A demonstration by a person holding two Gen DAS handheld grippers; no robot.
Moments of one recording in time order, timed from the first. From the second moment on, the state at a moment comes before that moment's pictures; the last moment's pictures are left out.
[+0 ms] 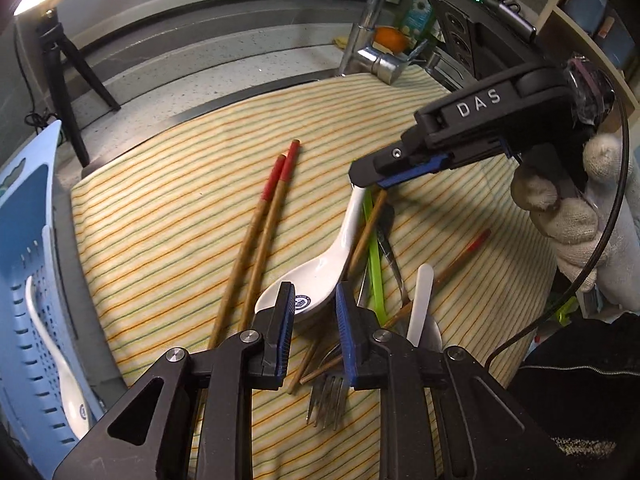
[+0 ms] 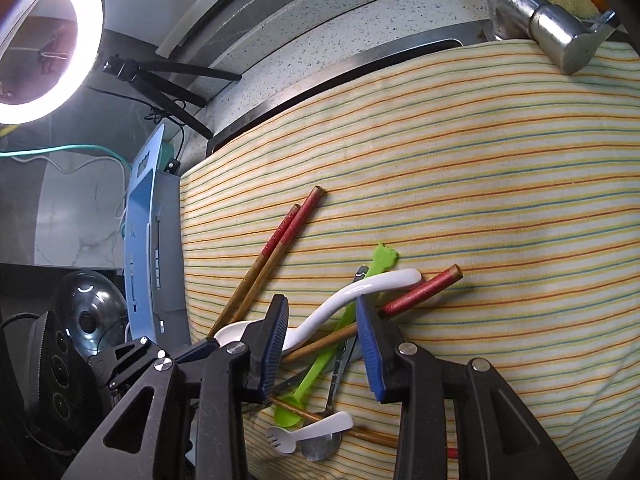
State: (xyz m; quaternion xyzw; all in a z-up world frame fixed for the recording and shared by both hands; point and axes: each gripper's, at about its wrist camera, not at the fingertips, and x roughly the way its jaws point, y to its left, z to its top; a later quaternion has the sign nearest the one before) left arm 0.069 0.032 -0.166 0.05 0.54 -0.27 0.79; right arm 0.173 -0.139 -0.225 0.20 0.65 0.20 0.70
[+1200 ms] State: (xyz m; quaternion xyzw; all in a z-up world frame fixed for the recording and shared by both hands) left arm 0.033 0.052 -0.182 -0.02 0.55 -0.21 0.81; right arm 0.183 -0.113 -0.241 0.20 0.64 0.24 0.70
